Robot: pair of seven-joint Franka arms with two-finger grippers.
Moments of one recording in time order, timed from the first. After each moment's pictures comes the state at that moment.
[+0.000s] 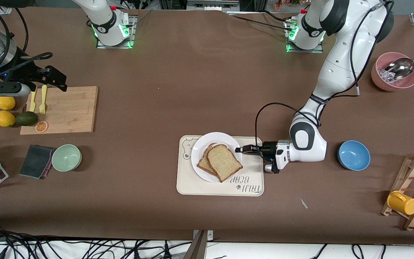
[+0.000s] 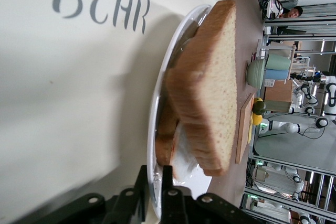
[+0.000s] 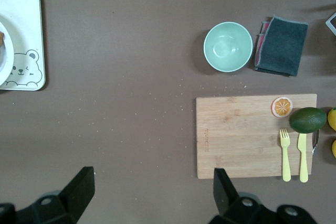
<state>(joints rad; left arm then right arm) -0.09 0.97 -0.21 -1.48 -1.22 2.12 0.68 0.15 -0.01 -0.03 -1.66 0.00 1.64 0.11</state>
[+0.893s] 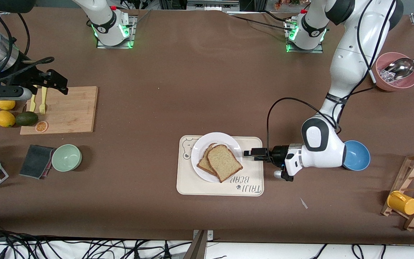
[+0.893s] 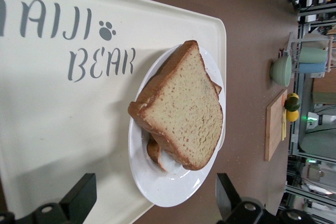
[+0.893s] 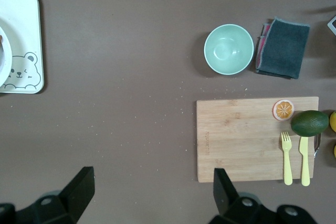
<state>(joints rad) -0.07 0.83 -0.20 -1.43 -0.87 2.11 0.44 0.15 0.01 -0.03 -1.66 0.00 1.66 0.11</state>
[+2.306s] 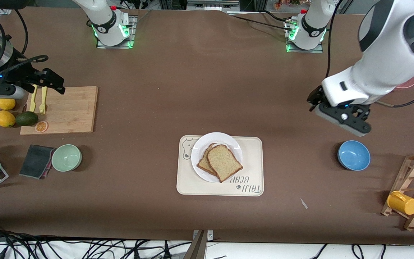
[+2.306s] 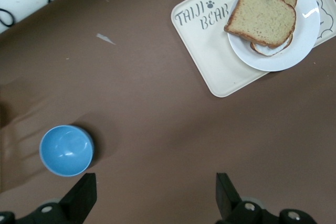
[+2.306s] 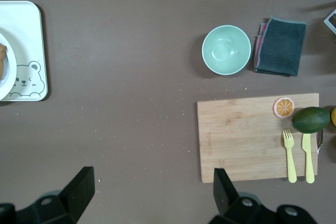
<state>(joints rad) -0.08 0.21 -0.18 -1.42 0.06 1.63 0.24 0.14 -0.01 -0.04 -1.65 0.01 1.66 0.14</state>
